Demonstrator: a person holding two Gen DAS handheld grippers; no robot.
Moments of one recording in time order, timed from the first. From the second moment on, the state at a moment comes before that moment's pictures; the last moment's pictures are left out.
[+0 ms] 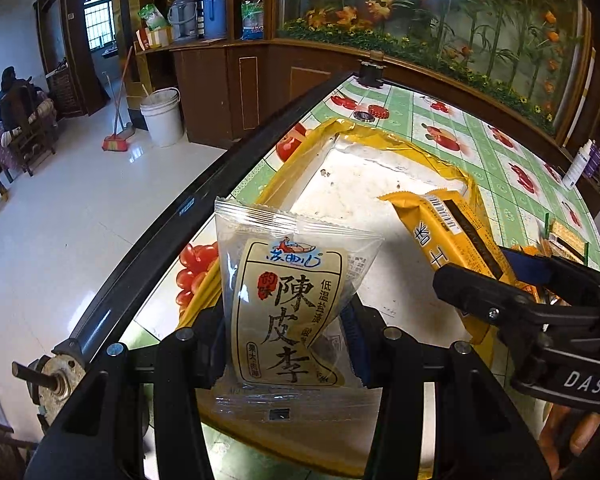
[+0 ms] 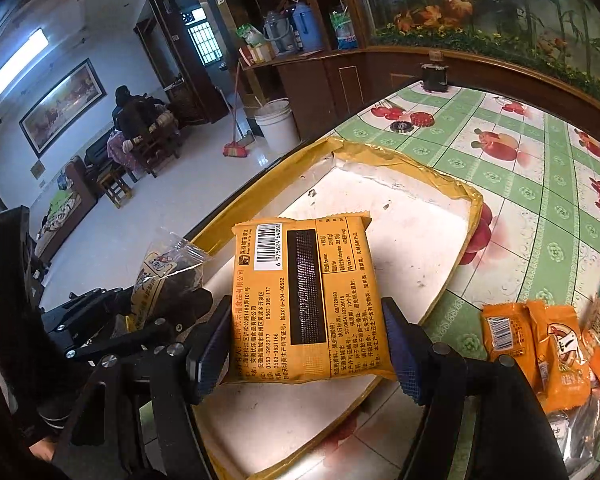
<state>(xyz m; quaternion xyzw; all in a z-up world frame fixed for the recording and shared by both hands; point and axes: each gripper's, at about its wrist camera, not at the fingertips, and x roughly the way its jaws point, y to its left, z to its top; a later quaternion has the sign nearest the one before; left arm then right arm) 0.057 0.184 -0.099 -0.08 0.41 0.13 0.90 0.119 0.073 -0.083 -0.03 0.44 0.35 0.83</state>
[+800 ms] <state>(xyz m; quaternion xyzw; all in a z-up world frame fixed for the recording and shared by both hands) 0.047 0.171 -0.080 -0.07 0.39 0.12 0.91 0.104 0.020 -0.068 0.00 0.42 0.31 0.85</state>
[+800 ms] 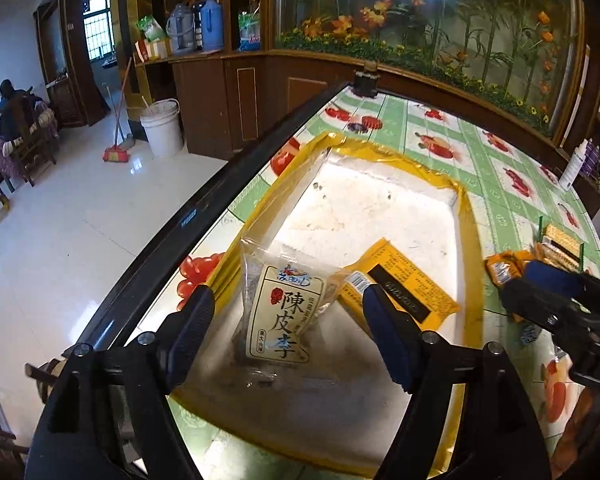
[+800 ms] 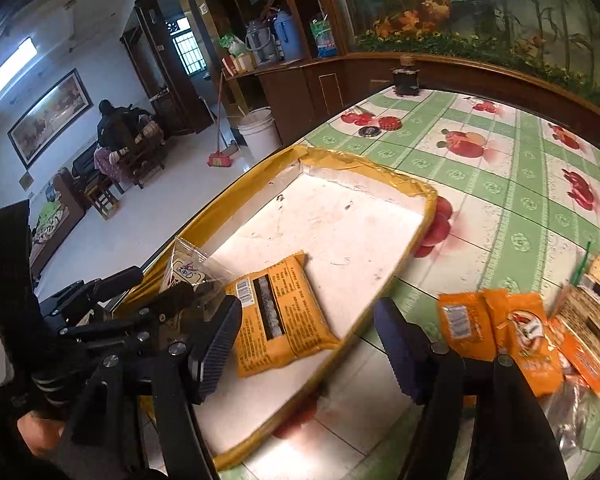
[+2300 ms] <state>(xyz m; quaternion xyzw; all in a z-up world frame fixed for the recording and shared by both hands) 0.060 -0.029 -0.106 0.02 0.46 -0.07 0.89 0.031 -0.262 -0.095 0.11 0.42 0.11 0.89</state>
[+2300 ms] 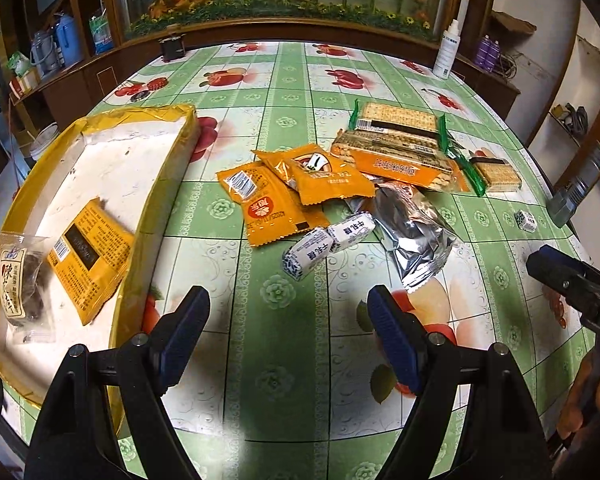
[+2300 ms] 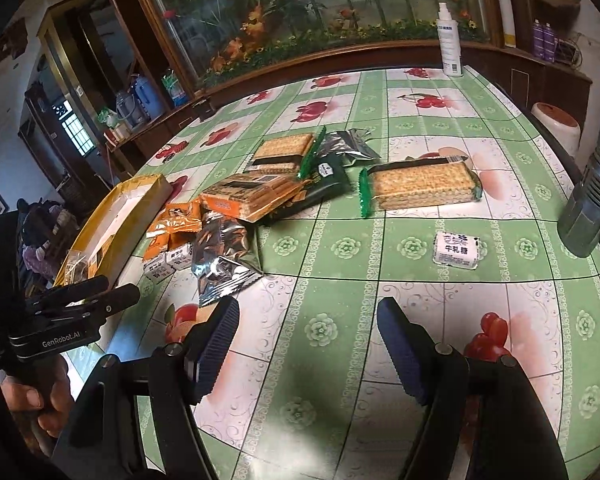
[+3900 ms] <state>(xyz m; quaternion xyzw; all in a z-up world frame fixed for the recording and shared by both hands) 0.102 -0.034 -0.129 0.02 0.48 -0.11 0.87 0.077 -0.286 -0.098 0.14 0.45 0.12 0.88</state>
